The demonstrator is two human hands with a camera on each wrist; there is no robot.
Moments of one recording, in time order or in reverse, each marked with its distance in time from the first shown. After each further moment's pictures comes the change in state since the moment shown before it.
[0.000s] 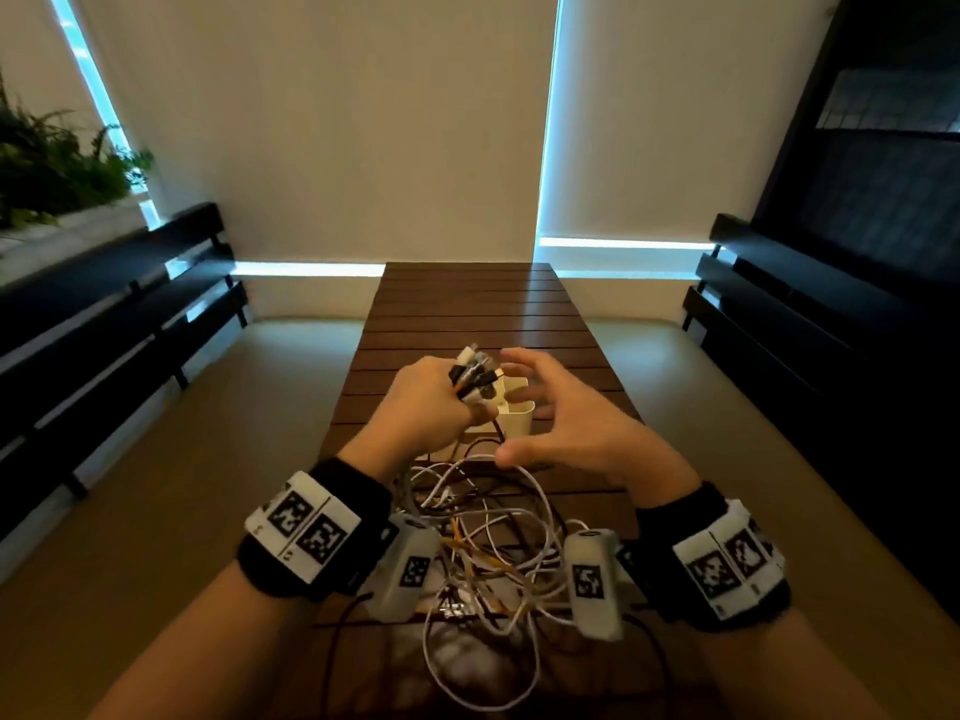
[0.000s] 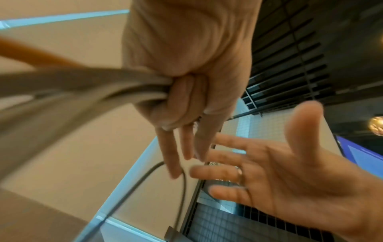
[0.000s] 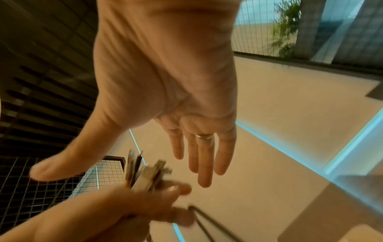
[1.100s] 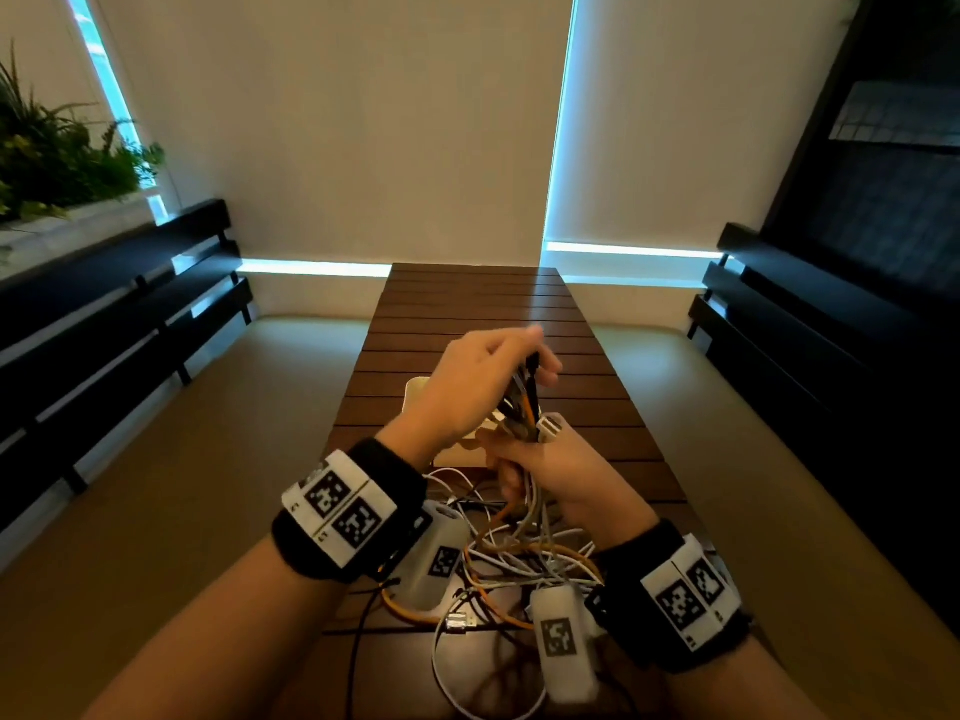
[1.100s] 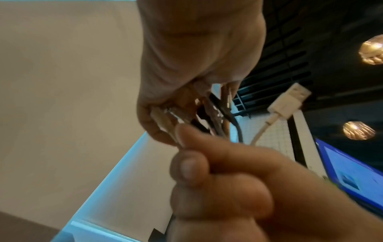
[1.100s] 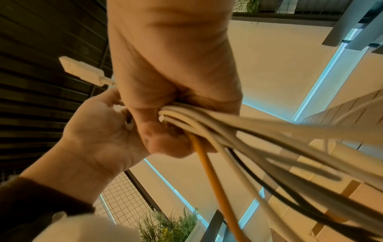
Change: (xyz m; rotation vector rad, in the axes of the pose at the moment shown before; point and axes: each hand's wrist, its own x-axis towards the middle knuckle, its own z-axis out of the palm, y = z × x) left_hand 0.004 0.030 -0.001 -0.438 -0.008 0.264; right_hand 0.009 0.008 0.042 0.418 0.070 0.129
